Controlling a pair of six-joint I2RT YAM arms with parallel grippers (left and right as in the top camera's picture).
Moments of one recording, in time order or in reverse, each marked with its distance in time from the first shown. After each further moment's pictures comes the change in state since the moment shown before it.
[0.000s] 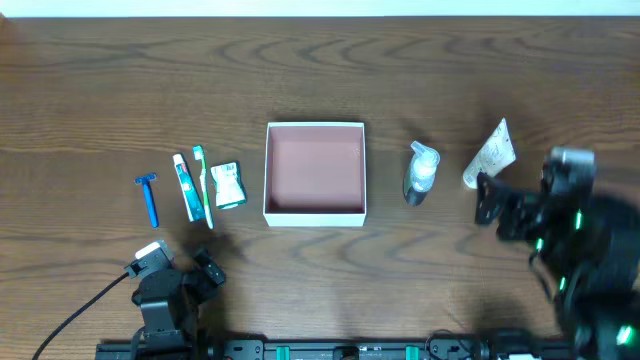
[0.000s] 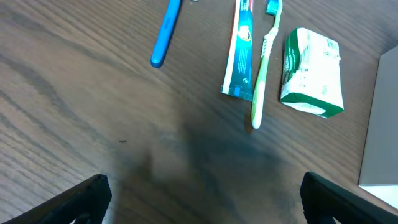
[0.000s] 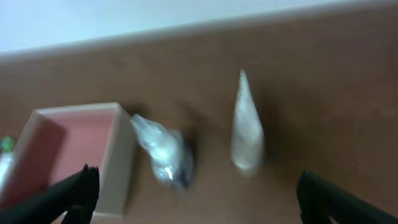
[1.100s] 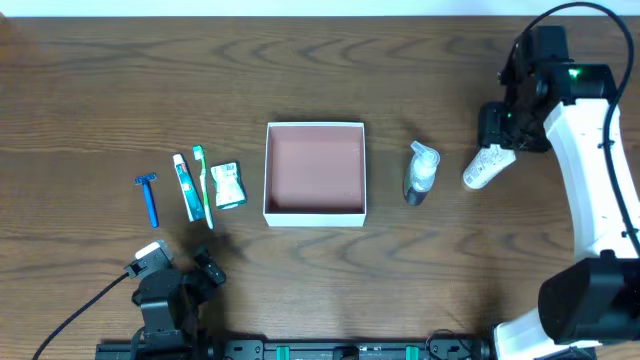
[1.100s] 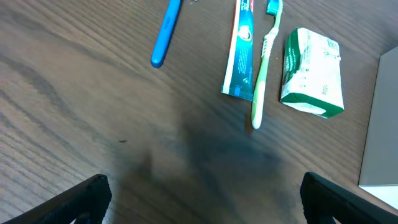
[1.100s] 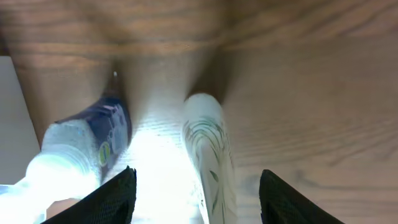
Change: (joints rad) left arm 0.000 0.000 -0.001 0.001 0.000 -0.002; right arm -0.050 0.971 0.608 -0.415 0.103 -0.067
